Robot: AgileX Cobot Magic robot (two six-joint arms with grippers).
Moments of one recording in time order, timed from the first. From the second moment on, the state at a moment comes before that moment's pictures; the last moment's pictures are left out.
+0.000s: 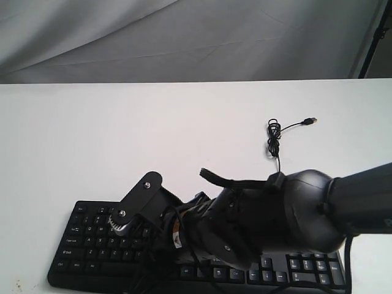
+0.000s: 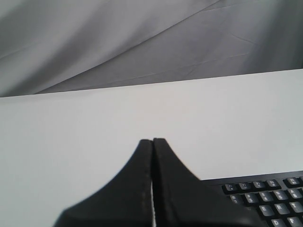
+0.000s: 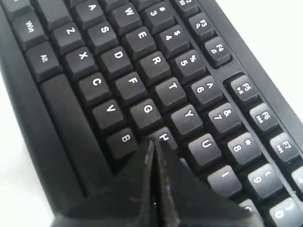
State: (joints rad) left arm -0.18 0.00 0.00 0.04 0.26 -0.02; right arm 0.99 1.90 -0.94 0.05 0.10 -0.07
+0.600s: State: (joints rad) left arm -0.18 0.00 0.00 0.04 0.26 -0.02; right arm 1.01 1.92 -0.94 0.08 0.08 -0.07
